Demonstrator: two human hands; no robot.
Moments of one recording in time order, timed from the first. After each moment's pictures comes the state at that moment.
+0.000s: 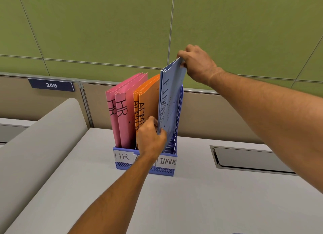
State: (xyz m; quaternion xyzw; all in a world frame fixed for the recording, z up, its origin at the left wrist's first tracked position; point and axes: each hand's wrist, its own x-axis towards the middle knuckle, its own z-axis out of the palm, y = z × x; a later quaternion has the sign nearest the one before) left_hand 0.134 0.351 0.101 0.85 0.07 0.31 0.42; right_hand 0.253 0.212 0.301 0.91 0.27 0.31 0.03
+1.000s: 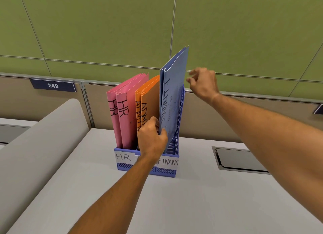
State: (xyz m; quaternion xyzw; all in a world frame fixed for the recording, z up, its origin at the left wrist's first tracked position) left_hand 0.131 0.352 0.105 0.85 0.06 0.31 0.42; right_hand 0.263 0.201 0.237 0.90 0.10 0.30 -0.29
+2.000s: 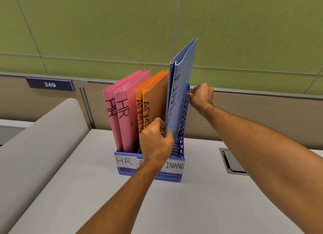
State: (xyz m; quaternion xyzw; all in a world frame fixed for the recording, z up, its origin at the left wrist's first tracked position) left_hand 0.139 0.351 0.103 0.84 0.04 0.34 0.42; right_hand 0.299 0.225 0.171 0.89 -0.08 0.23 -0.39
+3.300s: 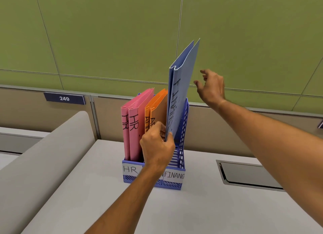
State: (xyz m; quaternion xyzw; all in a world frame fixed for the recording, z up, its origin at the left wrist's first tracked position) left_hand 0.103 0.351 0.147 0.80 0.01 0.39 0.46; right_hand 0.248 0.203 0.272 0.87 0.09 0.35 -0.33
